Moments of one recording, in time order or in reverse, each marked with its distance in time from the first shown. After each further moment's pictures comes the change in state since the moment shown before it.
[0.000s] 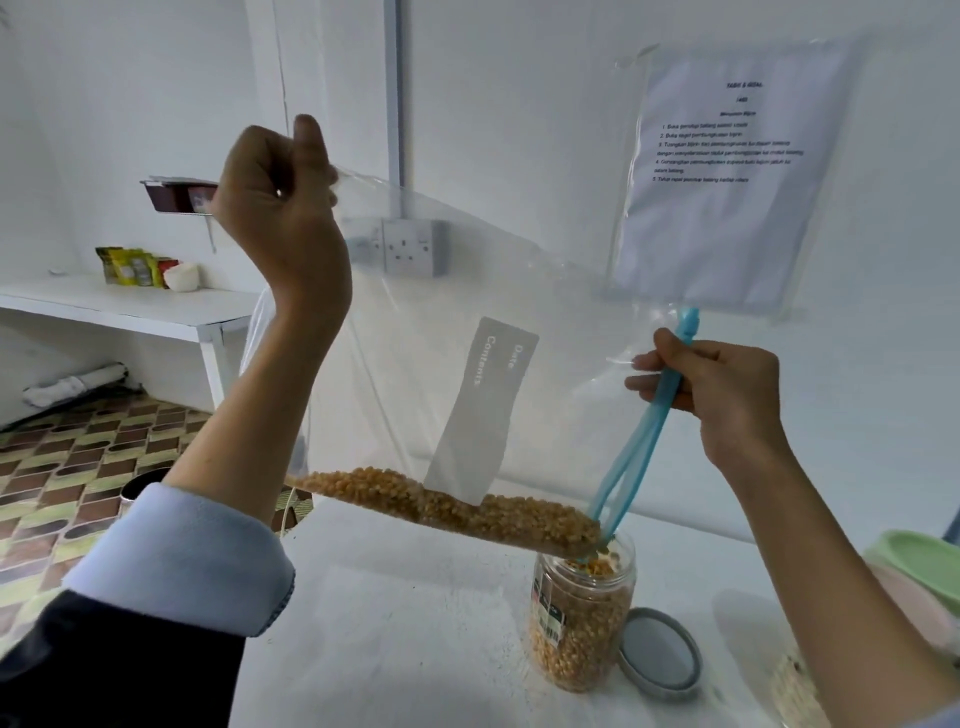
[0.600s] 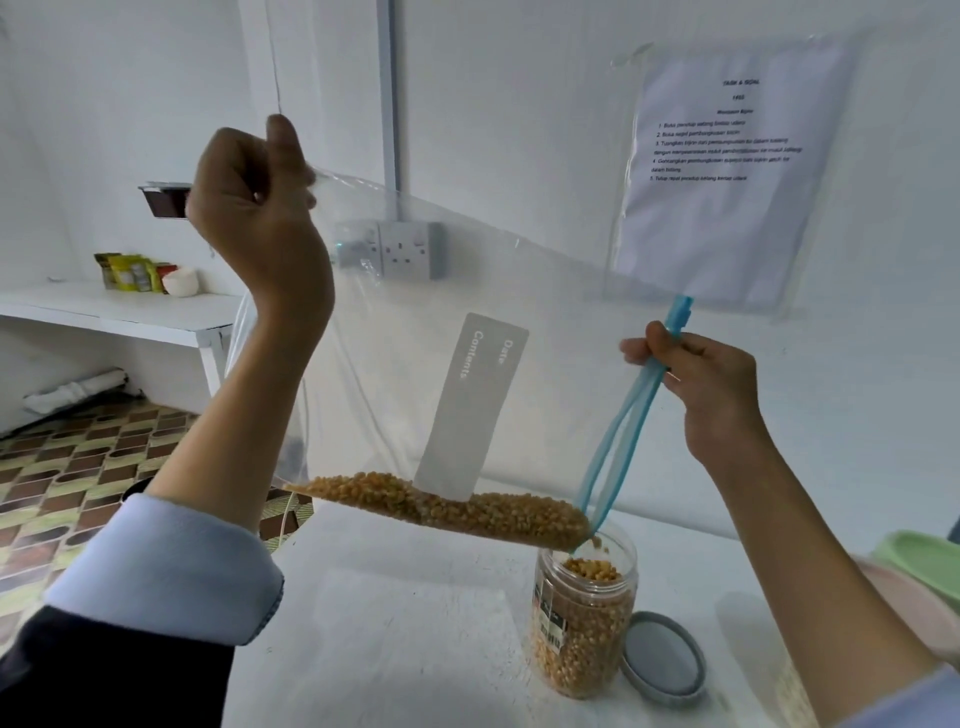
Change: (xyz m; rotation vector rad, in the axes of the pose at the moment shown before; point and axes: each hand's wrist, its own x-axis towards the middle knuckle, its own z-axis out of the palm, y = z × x) left_hand 0.005 -0.002 -0.005 -0.005 0.002 0.015; right_hand 0.017 0.014 0.007 0.050 -0.040 -0.001
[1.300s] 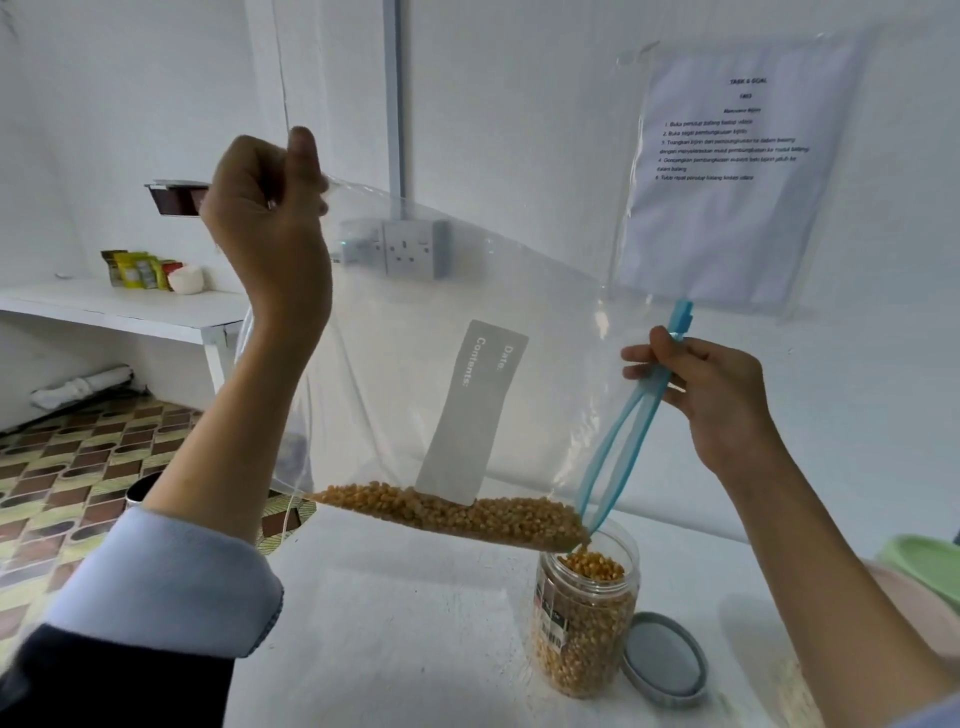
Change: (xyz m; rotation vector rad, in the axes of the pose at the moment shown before) left_hand -0.004 0.004 -0.008 0.059 -0.116 -0.098; right_hand -0.004 0.001 -0.008 0.046 -0.110 -0.002
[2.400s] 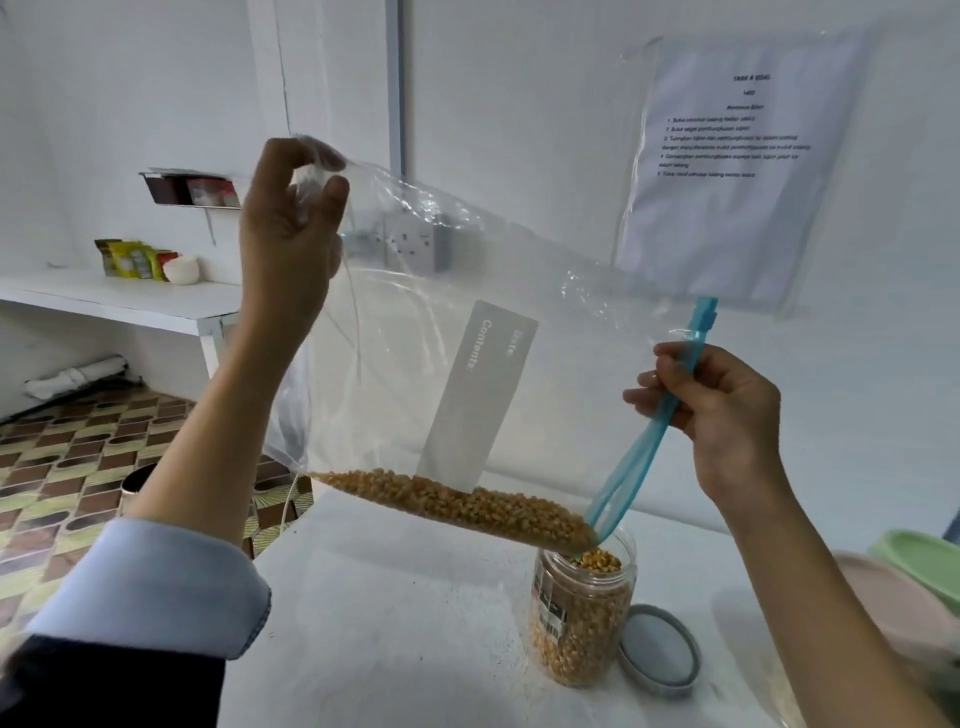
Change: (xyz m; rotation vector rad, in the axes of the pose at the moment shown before) left_hand -0.005 -0.012 -0.019 -0.007 -0.381 -0.127; right_hand -0.021 0.011 0.000 0.068 0.059 -0.088
